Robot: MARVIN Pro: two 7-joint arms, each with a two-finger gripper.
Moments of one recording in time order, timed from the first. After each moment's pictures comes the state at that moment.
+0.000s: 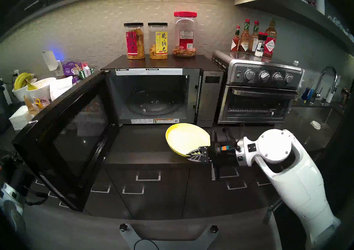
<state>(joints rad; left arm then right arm) 2.43 -1.61 -2.37 -2.42 -0.59 -0.02 -0.58 -1.54 -0.78 1.46 -2.06 0.04 0.05 1.11</state>
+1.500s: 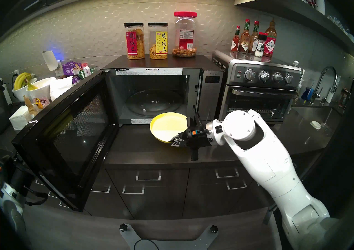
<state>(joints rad) 2.42 -1.62 -2.38 -2.42 -0.58 -0.01 -0.59 -1.14 -0.98 1.16 -1.83 -0.18 0.06 1.17</state>
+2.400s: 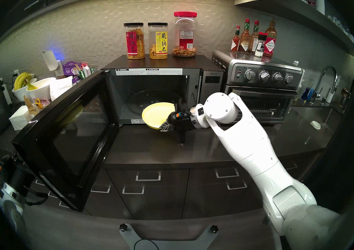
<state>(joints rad) 2.41 -1.63 -2.38 -2.42 -0.58 -0.01 -0.60 -0.92 -1.15 1.07 -1.63 -0.27 0.11 1.20</state>
